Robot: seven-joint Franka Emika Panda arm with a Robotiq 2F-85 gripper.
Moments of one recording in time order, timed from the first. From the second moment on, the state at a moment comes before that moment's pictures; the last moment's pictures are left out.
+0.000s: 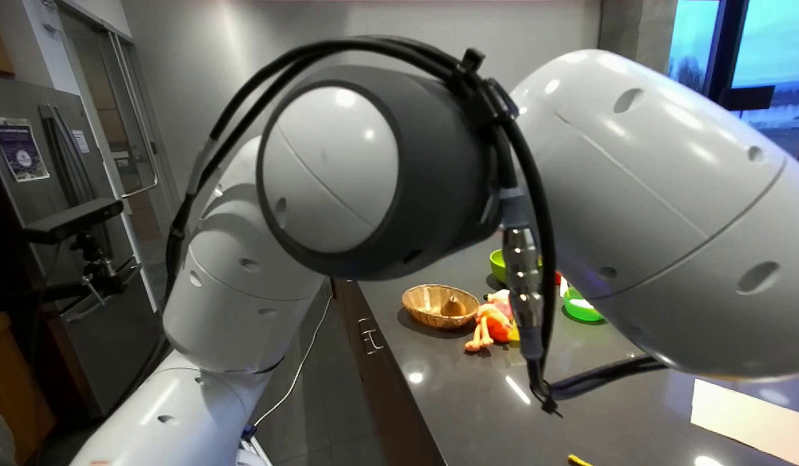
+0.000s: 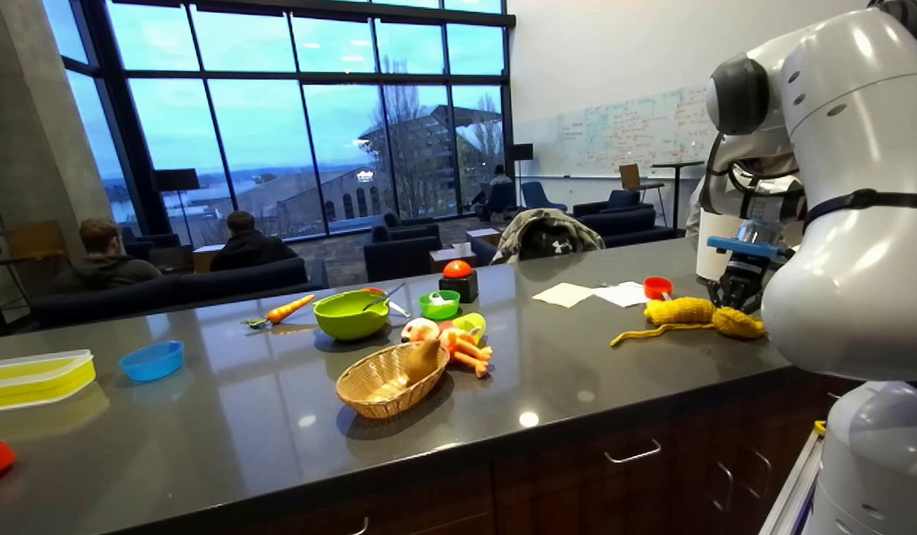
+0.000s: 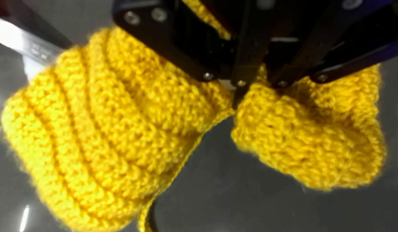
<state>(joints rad) -0.80 0.57 -0.44 -1.77 0.53 1.82 0.24</state>
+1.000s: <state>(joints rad) -0.86 0.61 -0.25 -1.63 0.37 1.83 -0.11</state>
